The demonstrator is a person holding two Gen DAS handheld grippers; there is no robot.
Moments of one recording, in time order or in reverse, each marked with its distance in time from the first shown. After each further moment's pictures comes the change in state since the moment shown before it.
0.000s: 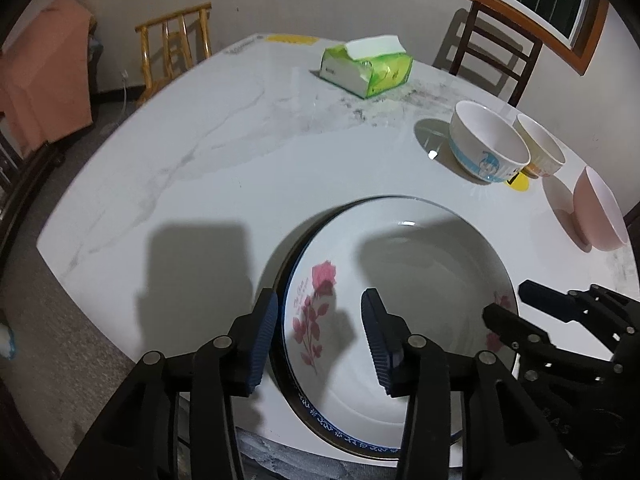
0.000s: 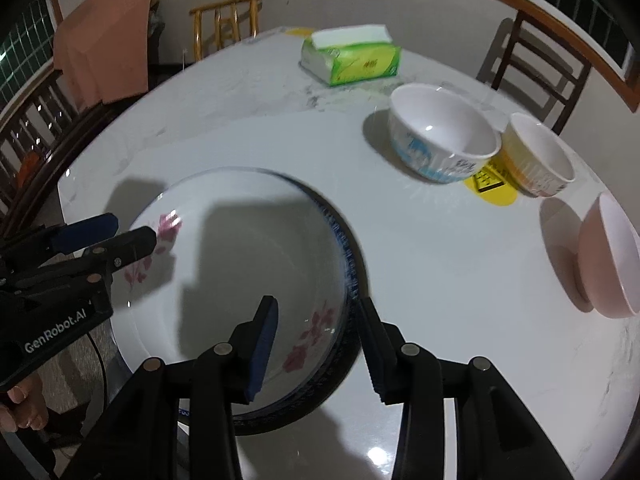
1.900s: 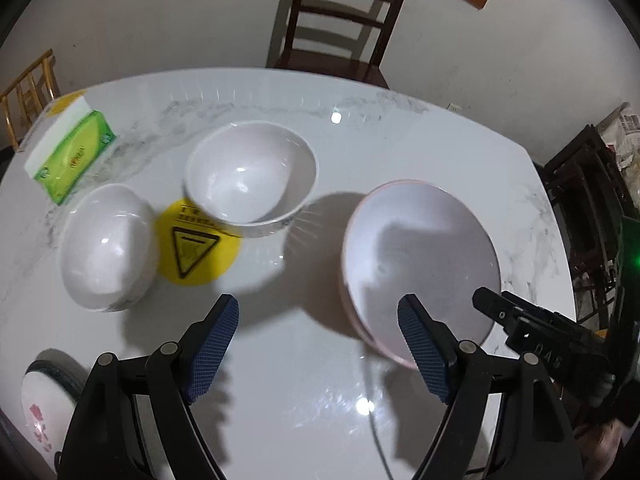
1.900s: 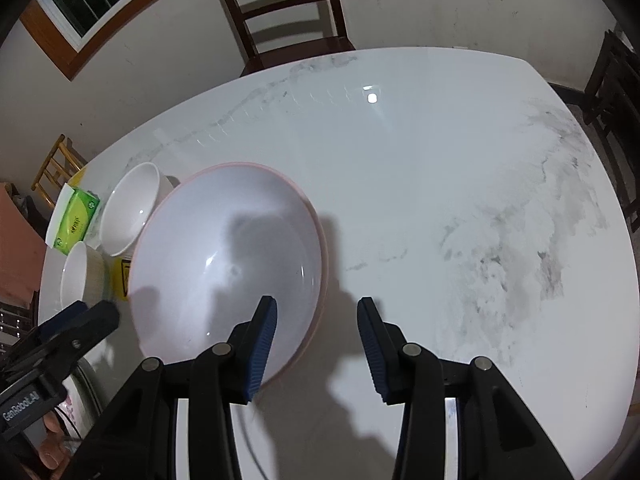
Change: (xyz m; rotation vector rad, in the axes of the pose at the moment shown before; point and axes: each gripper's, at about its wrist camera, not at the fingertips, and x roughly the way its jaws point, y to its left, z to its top) left arm 0.053 -0.362 0.116 0.212 0.159 -0.259; right arm -0.030 -0.400 -0.030 0.671 0.057 -0.090
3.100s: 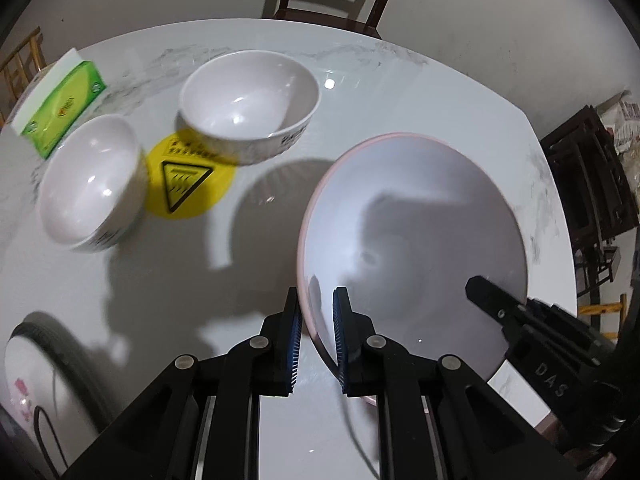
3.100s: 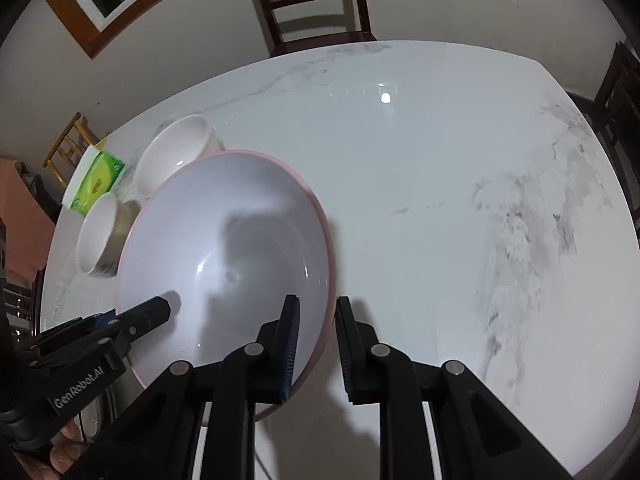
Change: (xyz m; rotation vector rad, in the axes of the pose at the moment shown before) left arm 0.005 0.016 -0.045 0.014 0.113 -0.024; right arm -0.021 0.037 -0.050 -0.049 0.005 0.022
